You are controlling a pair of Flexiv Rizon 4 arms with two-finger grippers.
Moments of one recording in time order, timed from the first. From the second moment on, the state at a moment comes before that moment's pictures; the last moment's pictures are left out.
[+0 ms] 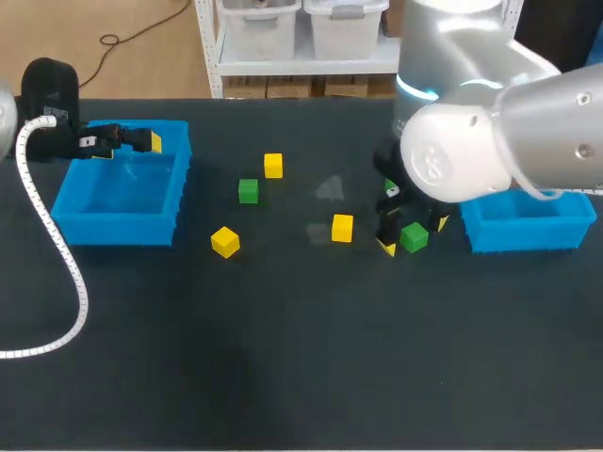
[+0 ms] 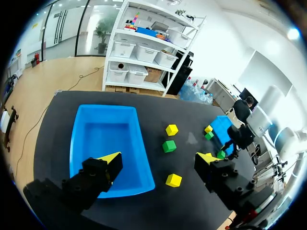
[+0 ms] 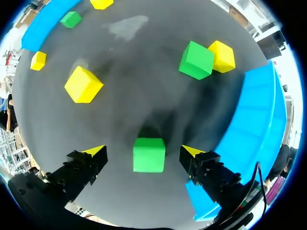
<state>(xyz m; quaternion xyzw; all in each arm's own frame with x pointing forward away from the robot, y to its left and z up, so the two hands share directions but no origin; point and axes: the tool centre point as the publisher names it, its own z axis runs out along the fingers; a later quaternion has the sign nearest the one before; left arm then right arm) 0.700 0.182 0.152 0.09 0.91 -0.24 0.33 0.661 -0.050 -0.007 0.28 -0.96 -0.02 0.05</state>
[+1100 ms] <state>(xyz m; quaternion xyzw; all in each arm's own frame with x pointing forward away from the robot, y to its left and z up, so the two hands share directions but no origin) 0.700 0.182 0.152 0.09 0.91 -0.24 0.33 0.745 -0.098 0.075 0.18 -0.98 0.01 -0.04</state>
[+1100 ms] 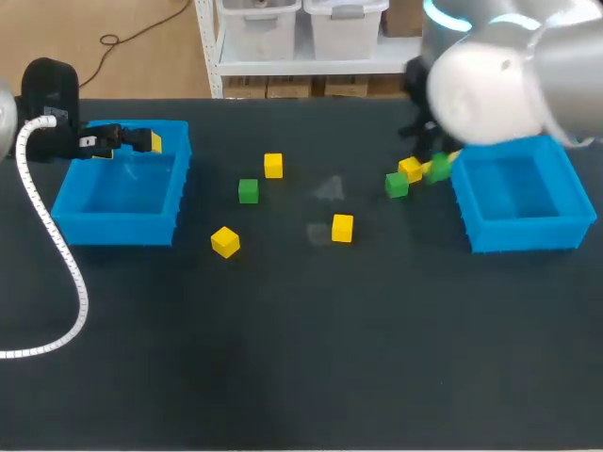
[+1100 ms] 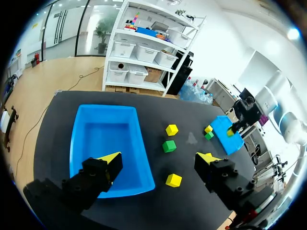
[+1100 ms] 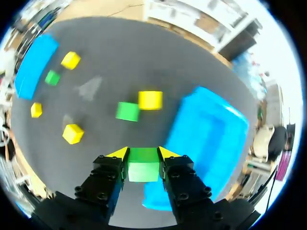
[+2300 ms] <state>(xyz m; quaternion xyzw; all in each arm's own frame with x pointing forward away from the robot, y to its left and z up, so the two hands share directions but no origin) 0.700 0.182 0.152 0.09 0.91 -0.24 0.33 0.755 -0.038 0.106 0.16 -0.97 -0.02 -0.17</state>
